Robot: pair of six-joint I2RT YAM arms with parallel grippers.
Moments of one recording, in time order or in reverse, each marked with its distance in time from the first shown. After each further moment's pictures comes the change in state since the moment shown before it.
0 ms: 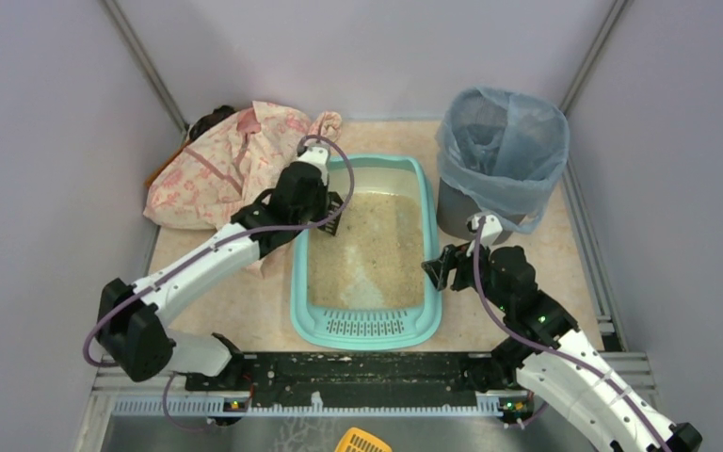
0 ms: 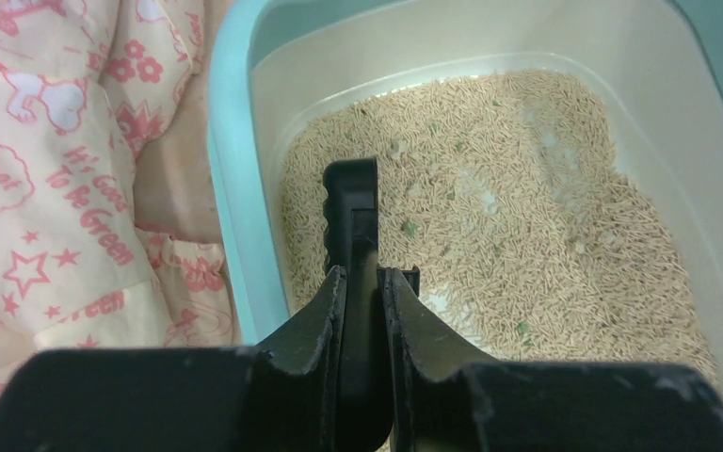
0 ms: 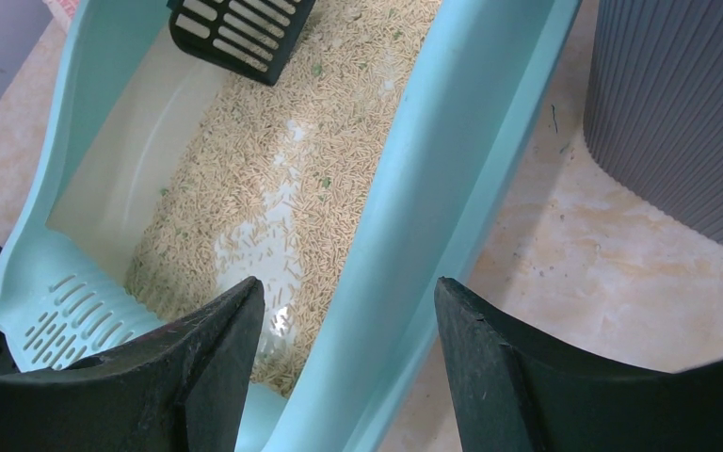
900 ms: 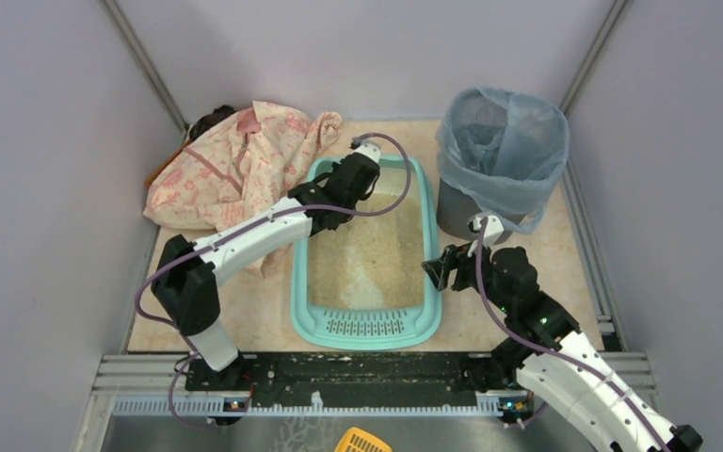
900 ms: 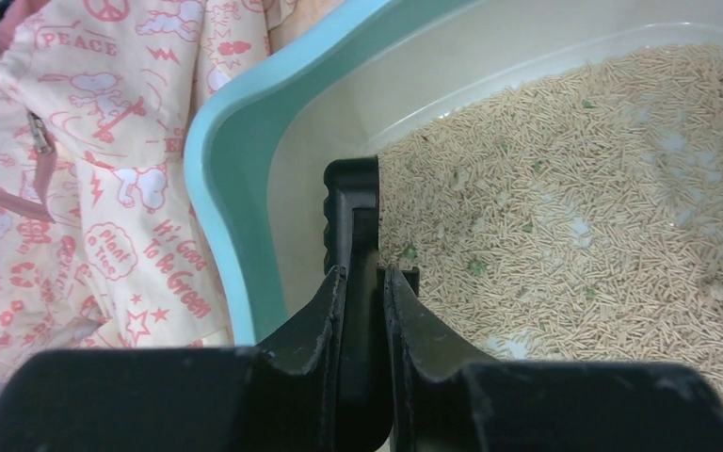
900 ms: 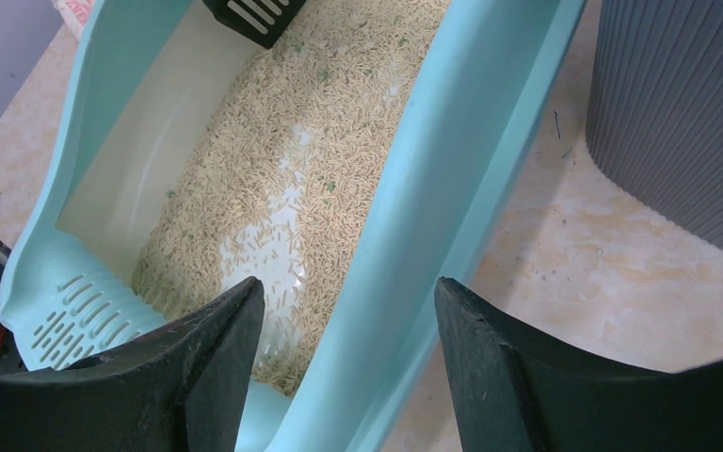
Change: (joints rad) left arm -0.148 0.378 0.364 -0.169 -0.373 0.206; right arm 0.000 -0.016 0.000 0.000 -0.005 0.000
